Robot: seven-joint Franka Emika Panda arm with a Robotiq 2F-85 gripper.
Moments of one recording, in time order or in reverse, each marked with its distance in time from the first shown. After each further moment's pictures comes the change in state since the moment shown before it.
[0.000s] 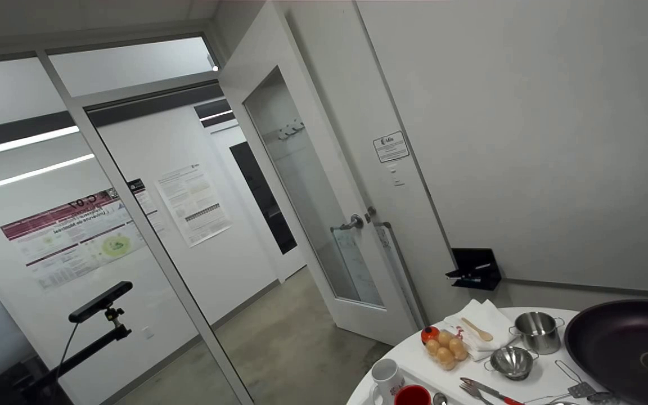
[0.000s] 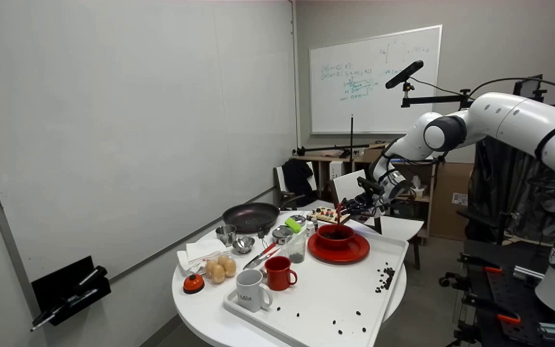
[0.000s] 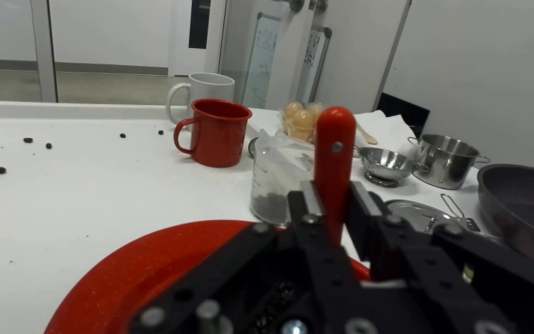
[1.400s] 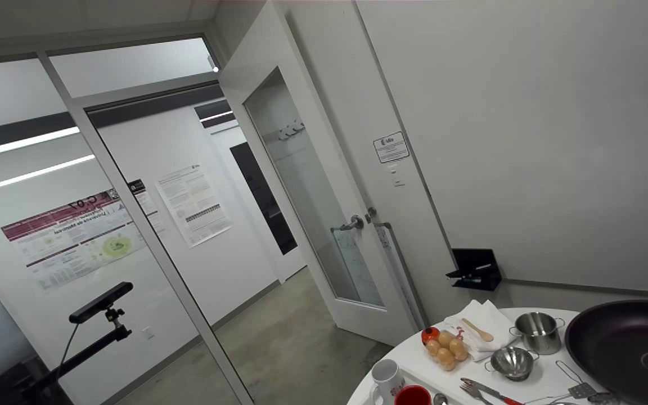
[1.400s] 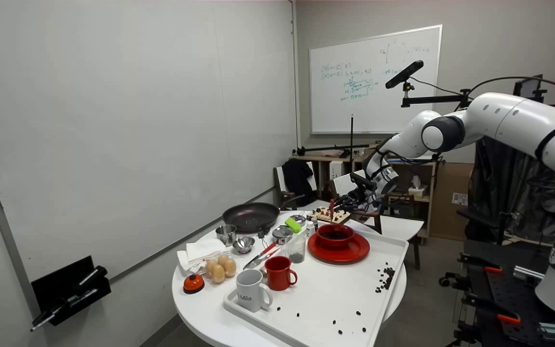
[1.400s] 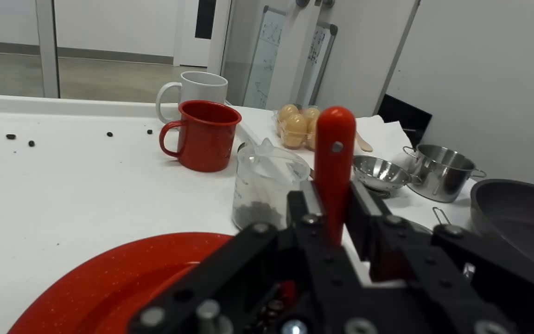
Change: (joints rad) arm 0.032 0.003 0.001 0.066 0.002 0.025 0.031
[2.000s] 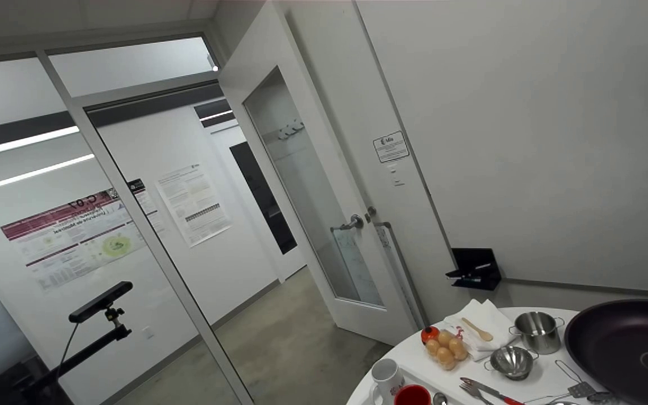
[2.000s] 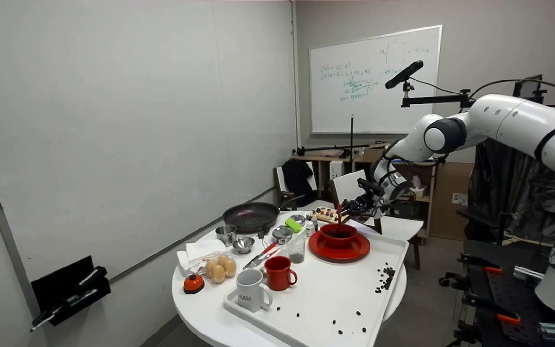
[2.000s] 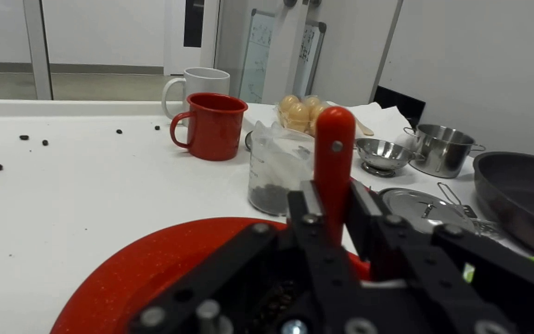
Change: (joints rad) arm -0.046 0.018 0.006 -0.045 -0.002 -0.016 -0.013
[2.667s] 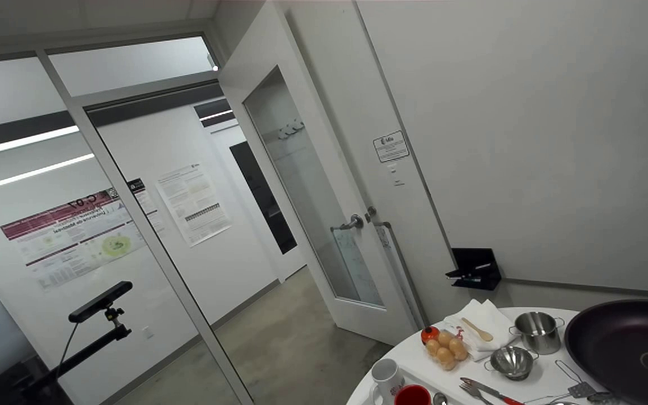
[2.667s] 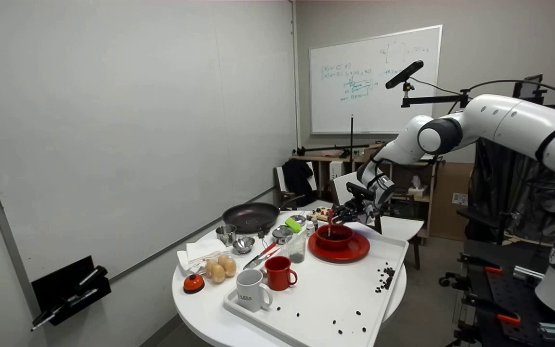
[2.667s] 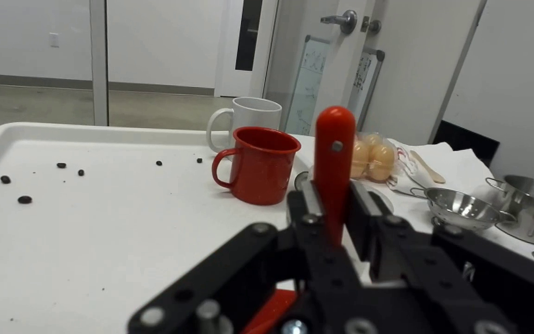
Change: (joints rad) arm 0.108 -0.002 0.008 -0.020 -0.015 -0.048 -0.029
